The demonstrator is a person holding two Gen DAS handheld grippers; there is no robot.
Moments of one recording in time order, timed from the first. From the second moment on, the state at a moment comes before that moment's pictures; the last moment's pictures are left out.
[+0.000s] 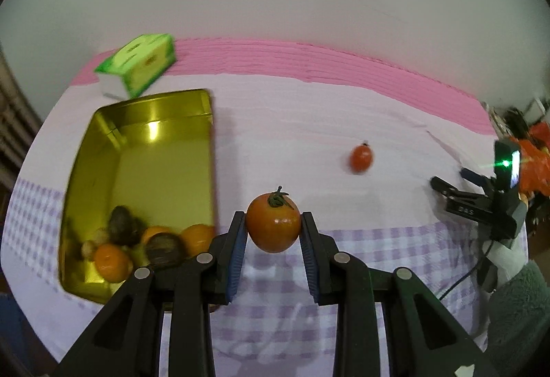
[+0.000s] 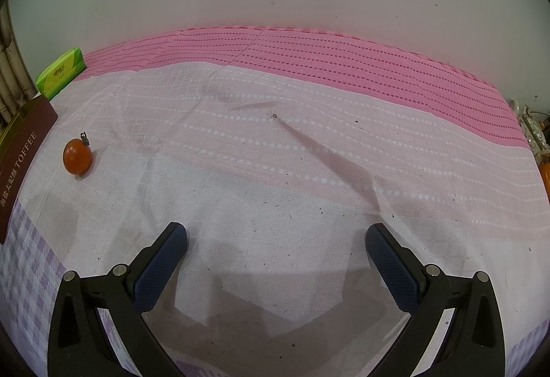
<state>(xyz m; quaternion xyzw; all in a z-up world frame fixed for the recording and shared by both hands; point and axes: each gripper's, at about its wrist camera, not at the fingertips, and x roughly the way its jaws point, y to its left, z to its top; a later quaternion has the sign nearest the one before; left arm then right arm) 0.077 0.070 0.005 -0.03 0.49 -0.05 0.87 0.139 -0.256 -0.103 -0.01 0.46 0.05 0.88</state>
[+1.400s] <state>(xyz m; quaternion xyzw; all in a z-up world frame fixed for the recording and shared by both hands) 0.070 0.187 -0.035 -0.09 0.55 0.03 0.83 0.140 -0.255 -0.104 -0.01 0.46 0.04 0.88</state>
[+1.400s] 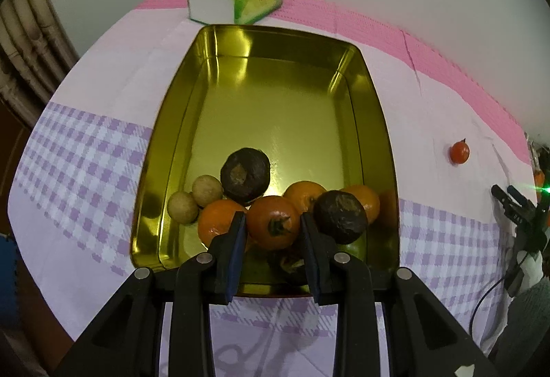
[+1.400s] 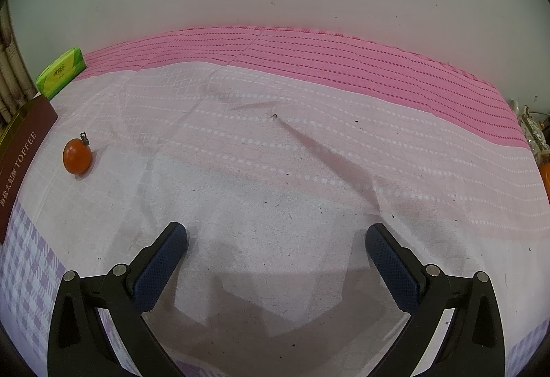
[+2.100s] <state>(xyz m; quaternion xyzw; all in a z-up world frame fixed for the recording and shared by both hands) 0.070 0.189 -0.034 -0.10 0.55 0.03 0.83 0.141 -0.252 -0.104 0.00 0.47 0.02 0.88</state>
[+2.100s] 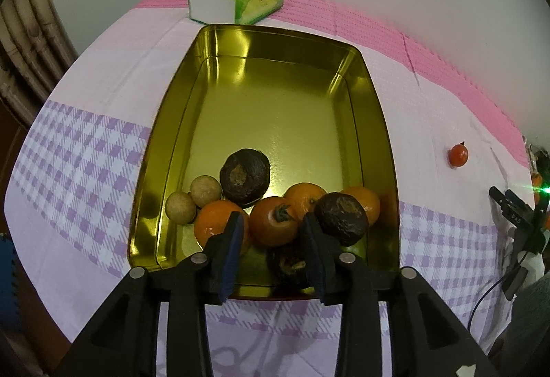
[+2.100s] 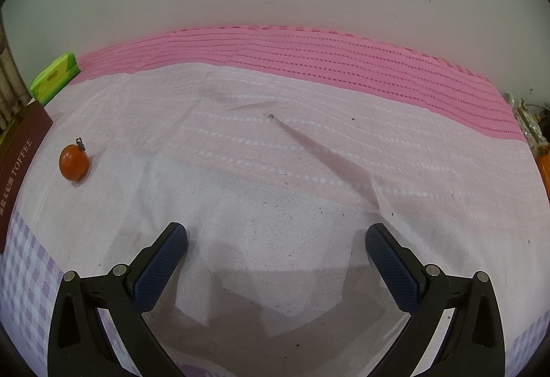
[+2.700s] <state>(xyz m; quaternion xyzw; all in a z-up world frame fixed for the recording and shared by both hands) 0.055 0.214 0.002 -0.09 0.51 0.06 0.85 0.131 -0.249 -0.104 0.03 0.50 -0.03 0.87</state>
